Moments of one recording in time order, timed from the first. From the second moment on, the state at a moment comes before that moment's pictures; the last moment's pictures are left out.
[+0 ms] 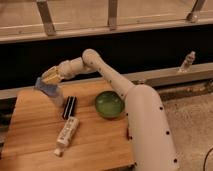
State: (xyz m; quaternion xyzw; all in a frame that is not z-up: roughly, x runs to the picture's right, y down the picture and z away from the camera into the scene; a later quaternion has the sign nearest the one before) arm -0.311 -0.060 0.744 -0.31 -0.64 0.09 0.70
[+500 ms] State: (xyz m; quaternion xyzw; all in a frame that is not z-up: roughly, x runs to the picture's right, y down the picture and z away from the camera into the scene) arm -0.317 -0.058 0.750 -0.28 -0.67 0.08 0.69
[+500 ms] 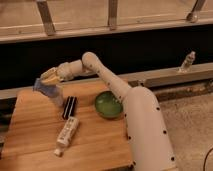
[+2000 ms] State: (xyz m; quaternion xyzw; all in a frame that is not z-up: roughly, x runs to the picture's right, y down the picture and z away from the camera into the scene) arm -0.316 -0.068 0.754 -0.26 -0.67 0.07 0.69
